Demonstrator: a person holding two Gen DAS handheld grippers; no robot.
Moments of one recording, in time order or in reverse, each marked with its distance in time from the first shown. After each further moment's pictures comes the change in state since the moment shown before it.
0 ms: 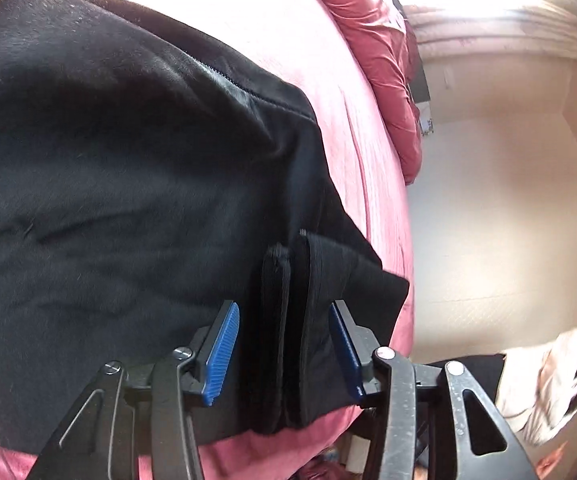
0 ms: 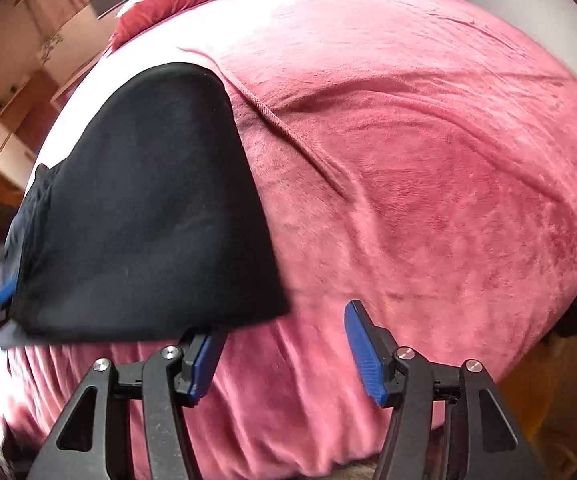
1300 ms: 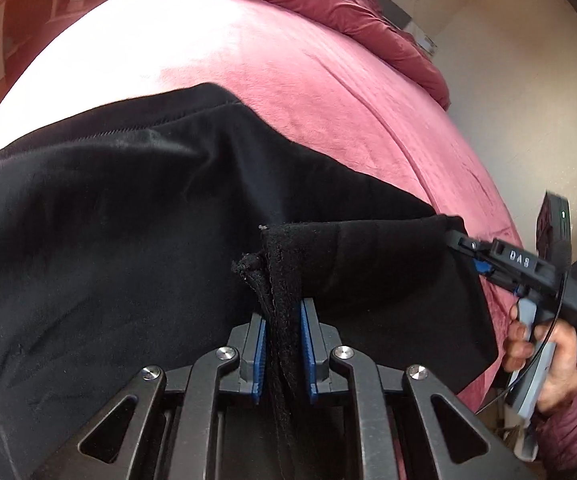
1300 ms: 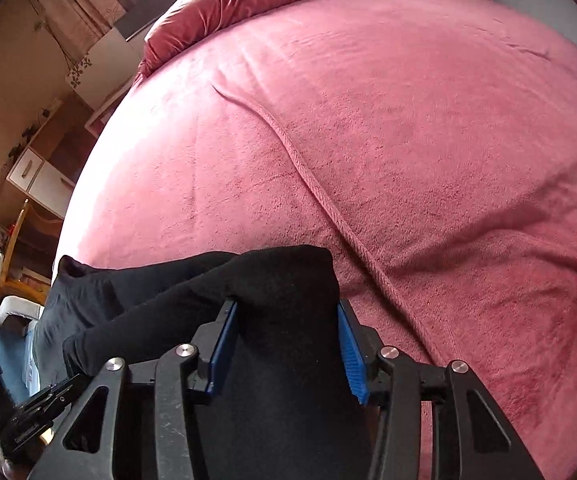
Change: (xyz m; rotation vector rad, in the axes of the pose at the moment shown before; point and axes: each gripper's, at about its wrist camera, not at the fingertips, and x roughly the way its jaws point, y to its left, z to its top) left arm 0.032 -0.059 -0.023 0.452 -0.028 0.381; right arm 0.067 0.045 0.134 0.033 -0.072 0.186
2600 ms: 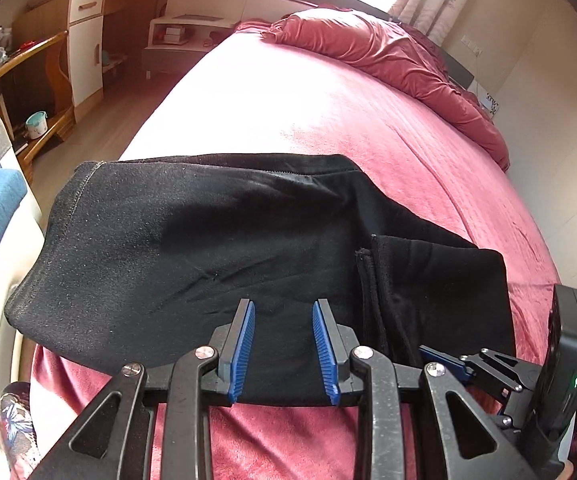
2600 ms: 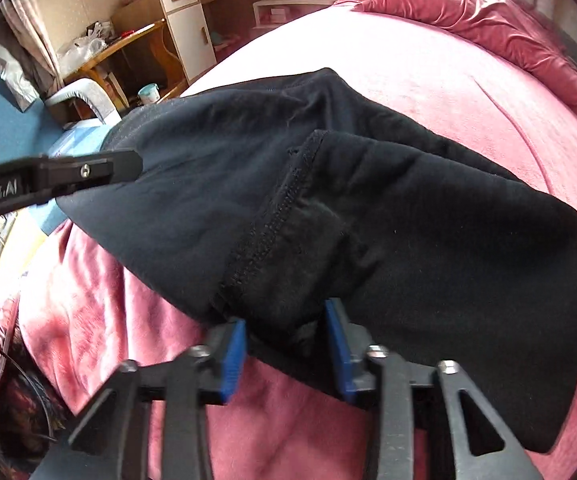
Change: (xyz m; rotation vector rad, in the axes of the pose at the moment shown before) left arm -0.103 0.036 -0.057 -0.115 -0.213 0.251; right arm 0.001 0.200 -0.140 -0.682 0.119 0.080
